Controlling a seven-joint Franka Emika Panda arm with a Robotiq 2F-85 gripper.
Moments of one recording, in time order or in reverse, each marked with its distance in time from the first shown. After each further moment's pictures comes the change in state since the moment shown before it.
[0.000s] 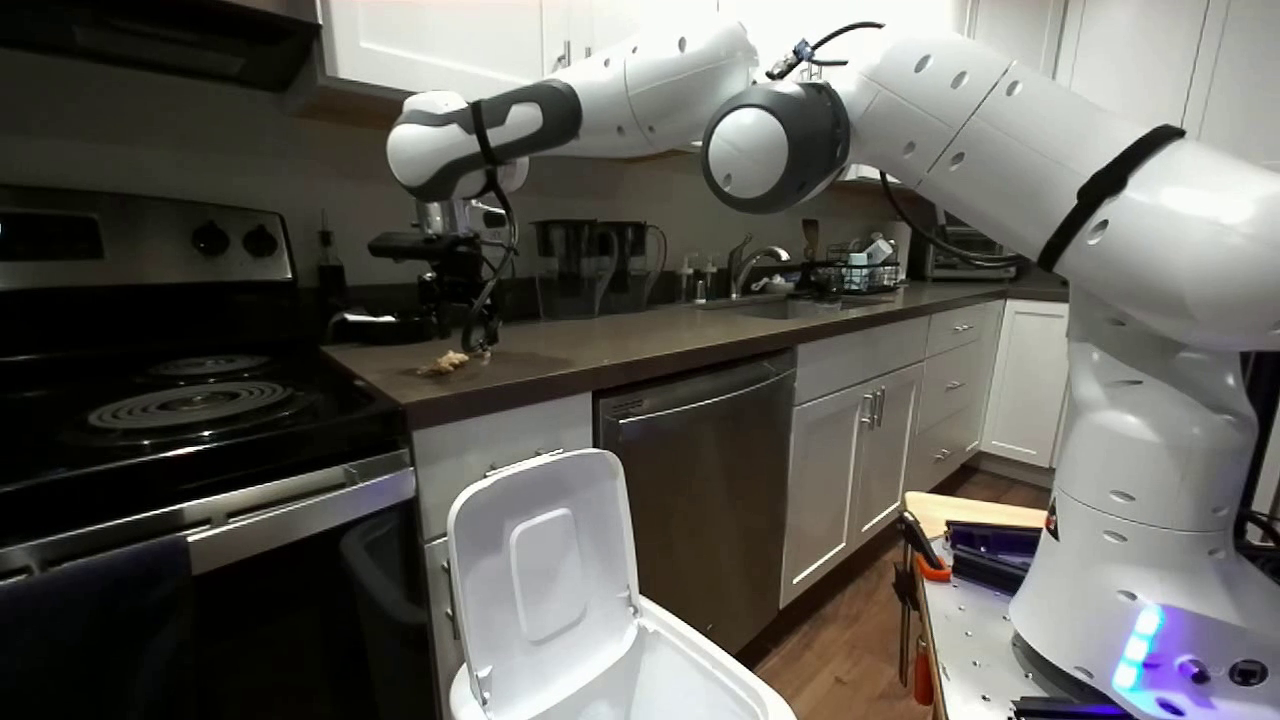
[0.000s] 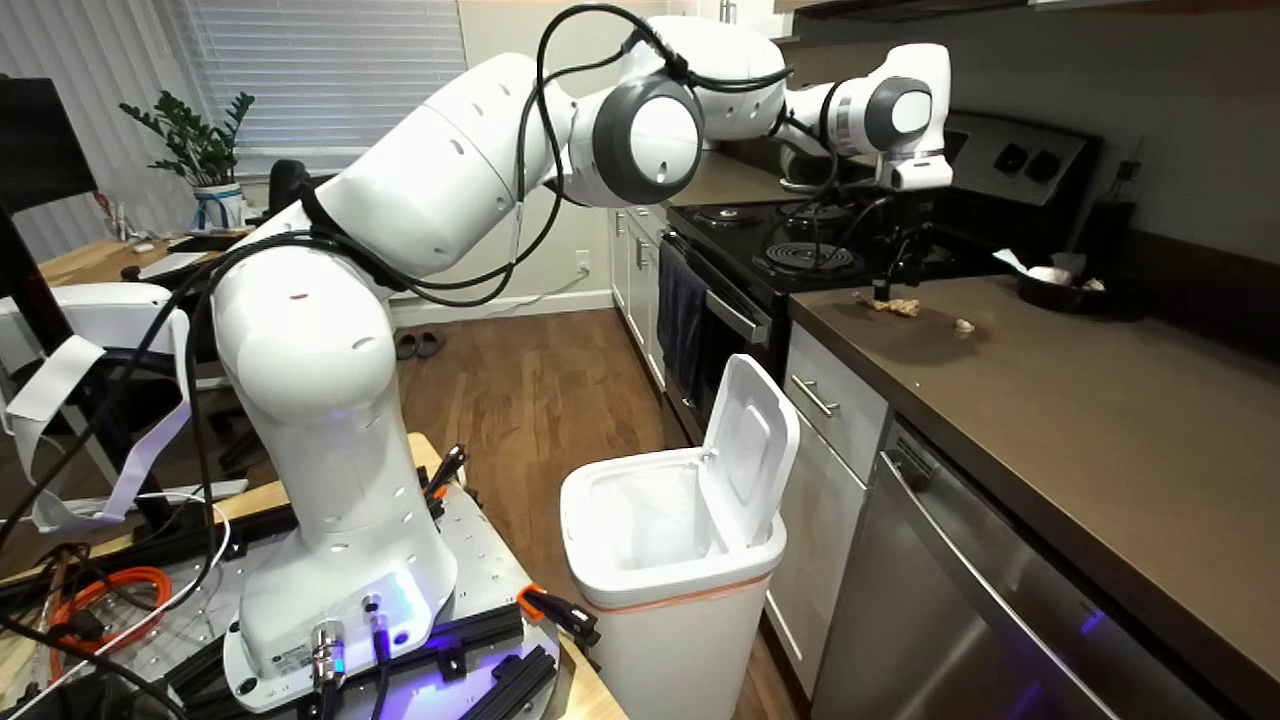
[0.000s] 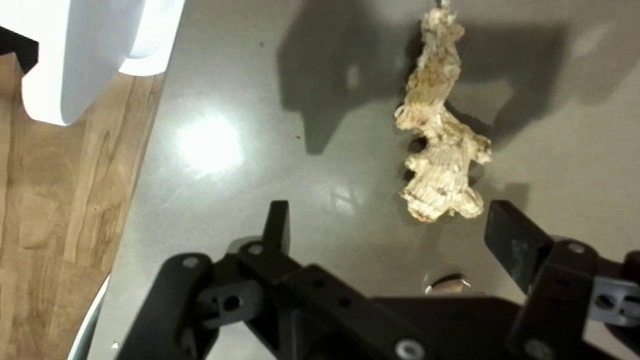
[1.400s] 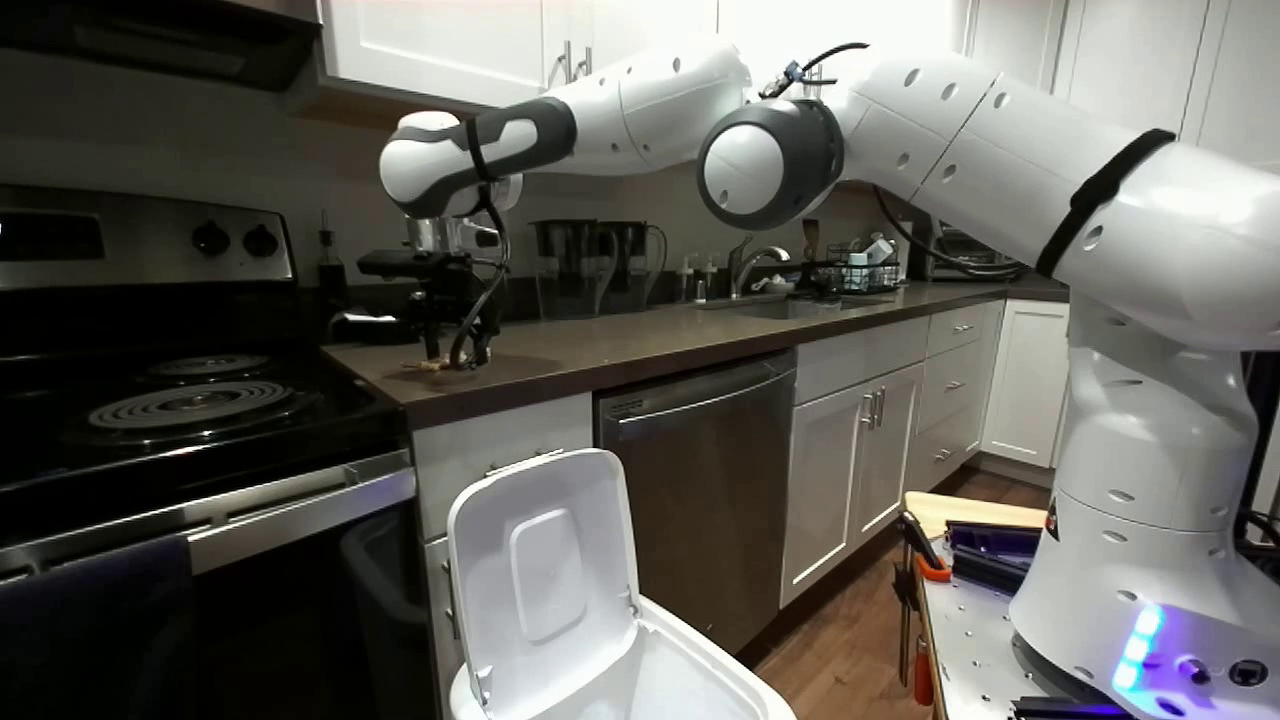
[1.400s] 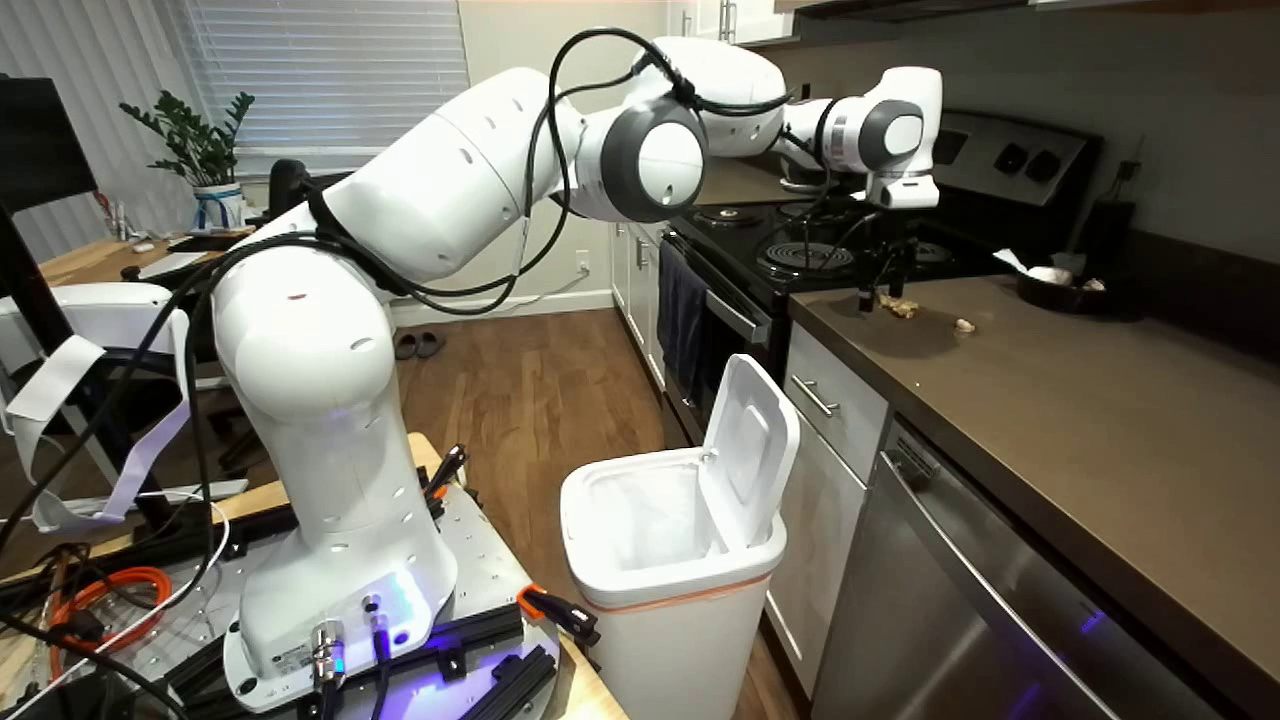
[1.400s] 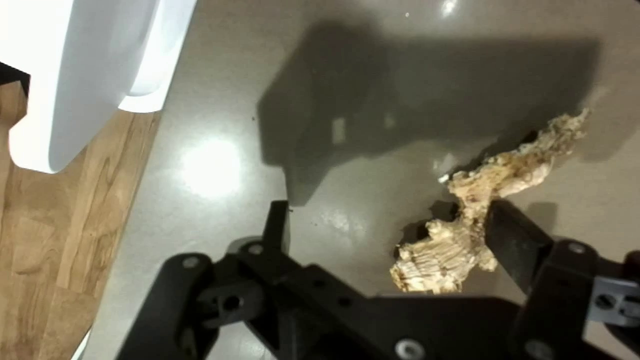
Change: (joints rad) arm -0.009 0.050 0.047 0.035 0.019 0.002 0.000
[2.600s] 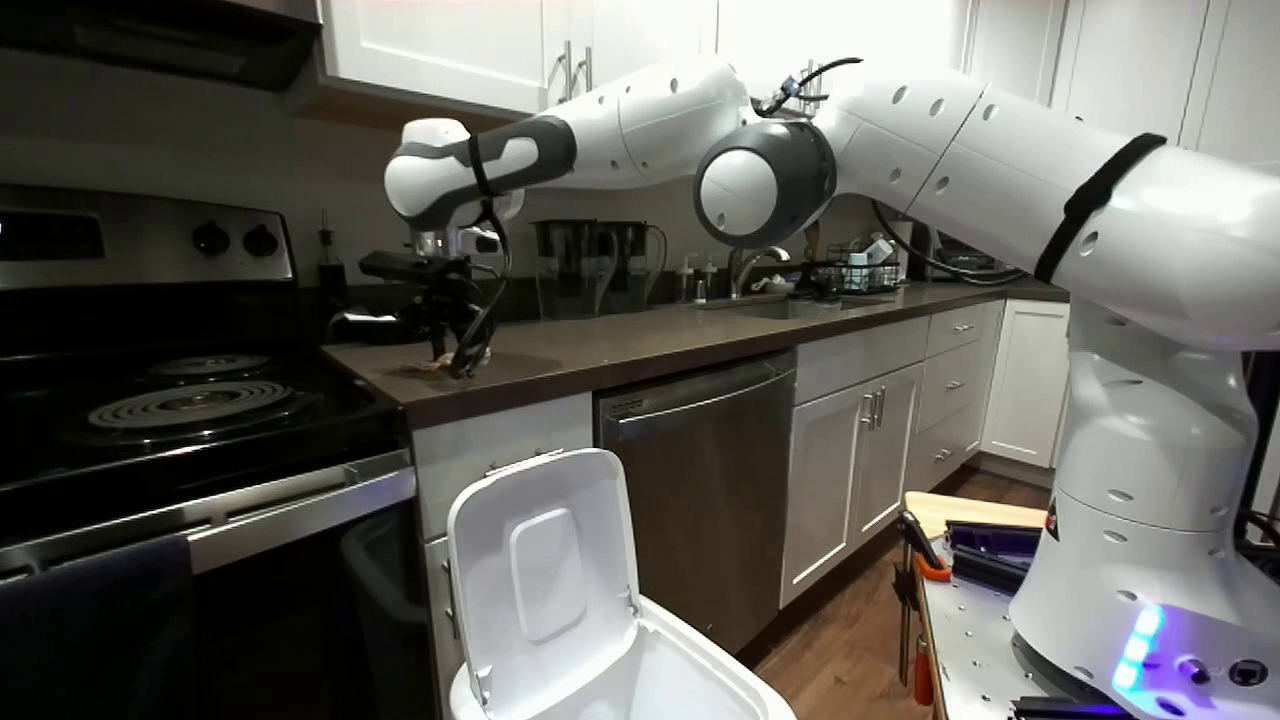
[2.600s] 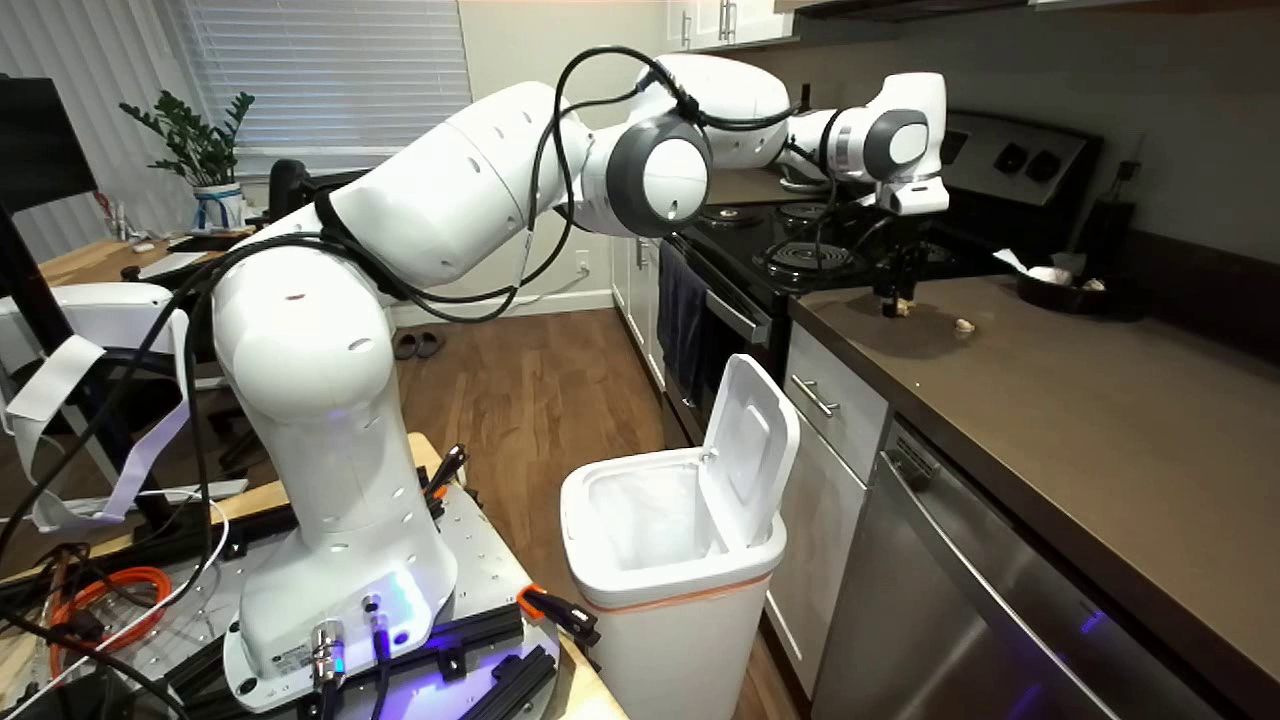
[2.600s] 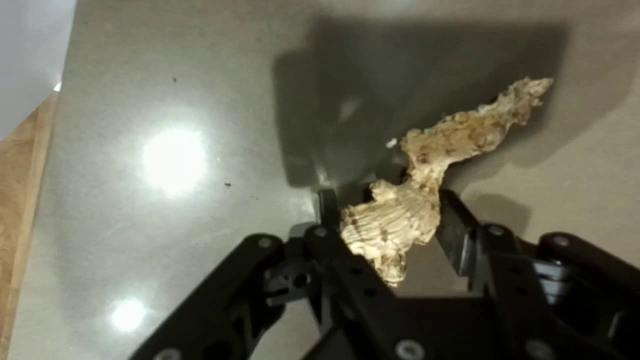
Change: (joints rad) arm -0.009 0.049 -0.022 0.054 -0.001 0.082 0.000
